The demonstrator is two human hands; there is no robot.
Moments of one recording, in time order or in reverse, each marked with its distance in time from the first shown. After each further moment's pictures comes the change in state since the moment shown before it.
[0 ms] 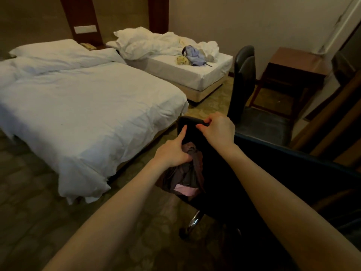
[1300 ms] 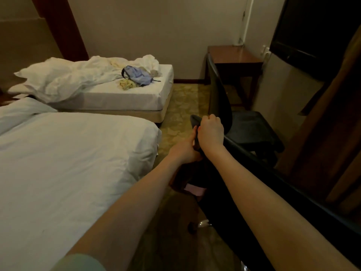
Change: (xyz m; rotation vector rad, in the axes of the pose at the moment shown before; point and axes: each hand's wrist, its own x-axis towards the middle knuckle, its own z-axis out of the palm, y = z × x) left_hand 0.336 -0.099 -0.145 0.116 -0.307 0.444; right_hand 0.287 -0.089 0.175 -0.354 0.185 0.425
